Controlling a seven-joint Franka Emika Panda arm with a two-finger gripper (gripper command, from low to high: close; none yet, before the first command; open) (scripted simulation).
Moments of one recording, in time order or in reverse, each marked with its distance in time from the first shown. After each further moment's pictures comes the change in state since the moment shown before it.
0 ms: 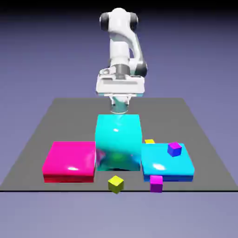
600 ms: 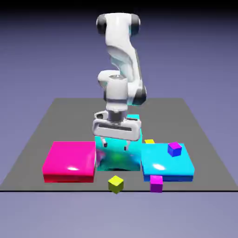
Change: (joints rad) arm -0.263 0.652 0.221 0.414 -0.082 -0.354 0.499
